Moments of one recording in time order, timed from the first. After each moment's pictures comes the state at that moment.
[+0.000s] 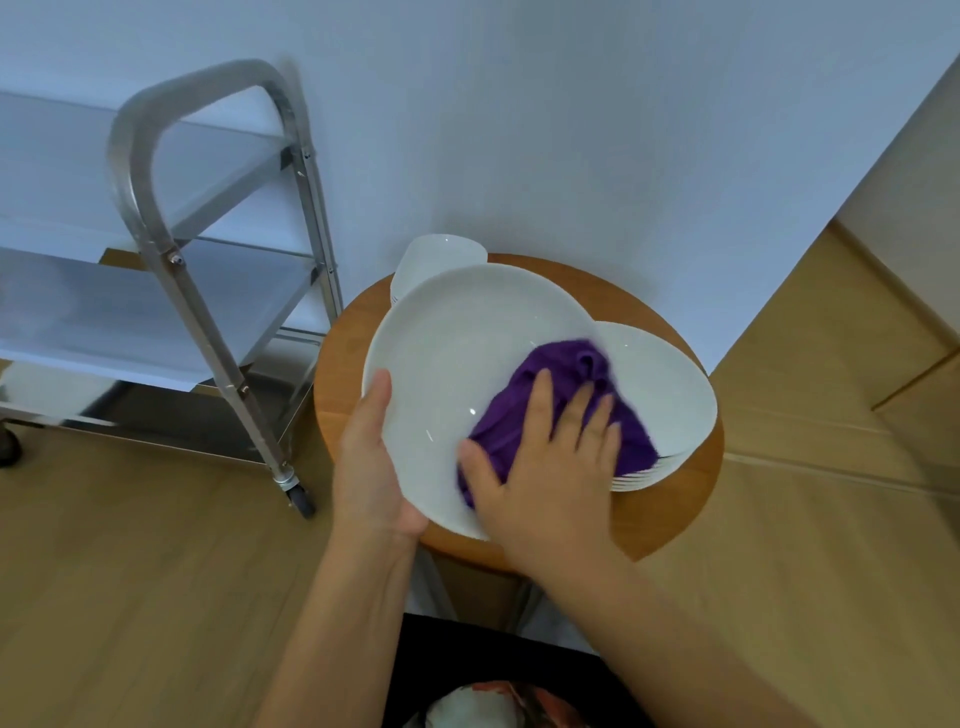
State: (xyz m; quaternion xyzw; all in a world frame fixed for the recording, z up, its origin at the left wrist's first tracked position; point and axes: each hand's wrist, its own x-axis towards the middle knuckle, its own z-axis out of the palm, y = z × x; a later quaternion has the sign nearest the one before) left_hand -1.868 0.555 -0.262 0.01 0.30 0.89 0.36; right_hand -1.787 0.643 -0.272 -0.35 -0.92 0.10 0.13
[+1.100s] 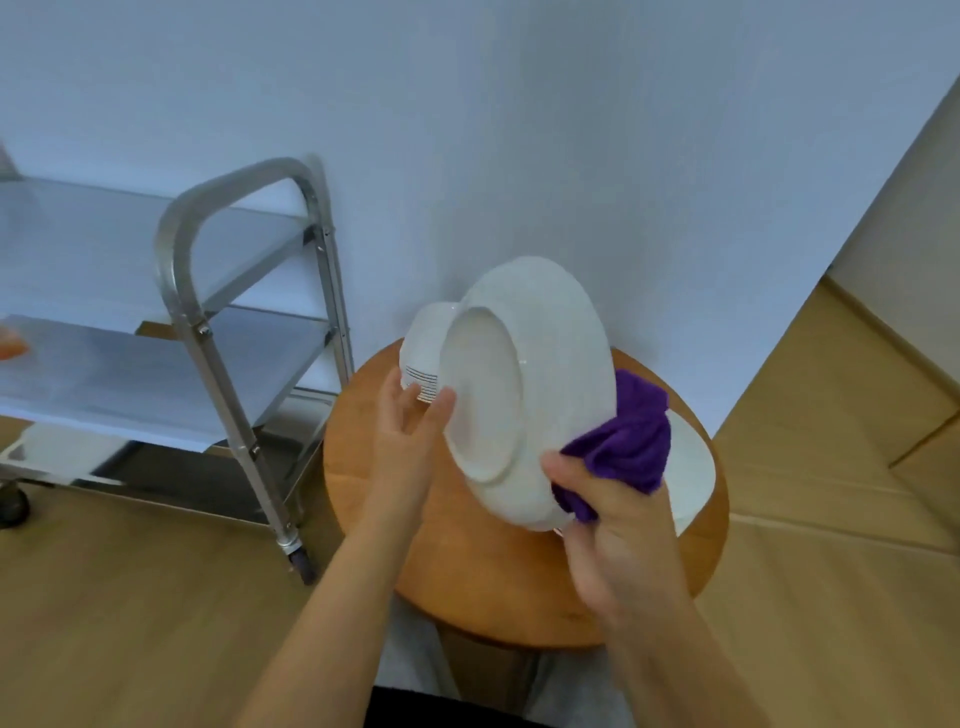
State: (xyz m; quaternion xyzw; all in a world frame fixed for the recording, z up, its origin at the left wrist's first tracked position) left_hand -1.904 0.583 -0.242 0.14 0.56 0.79 0.19; right_hand -1.771 0.661 -0.213 -0.15 -0.46 0.80 0.36
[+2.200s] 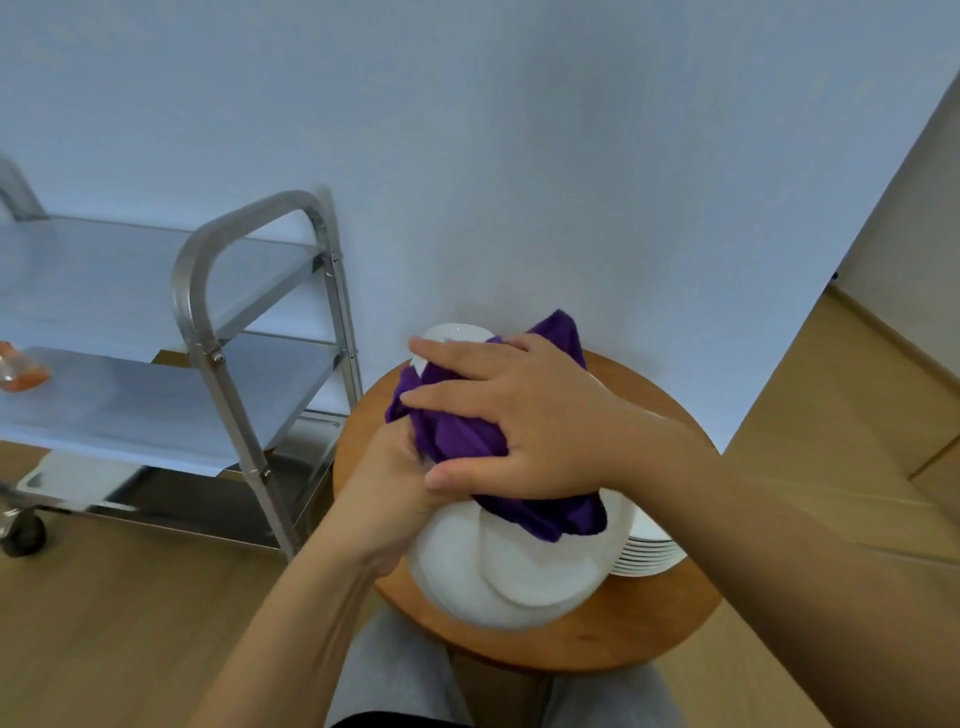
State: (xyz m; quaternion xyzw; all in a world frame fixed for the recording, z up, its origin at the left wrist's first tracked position) left_hand -1.890 0.544 -0.196 0.34 0.59 0.69 0.25; right_hand -1.824 0.684 -0.130 0.14 -0.98 0.03 0.13
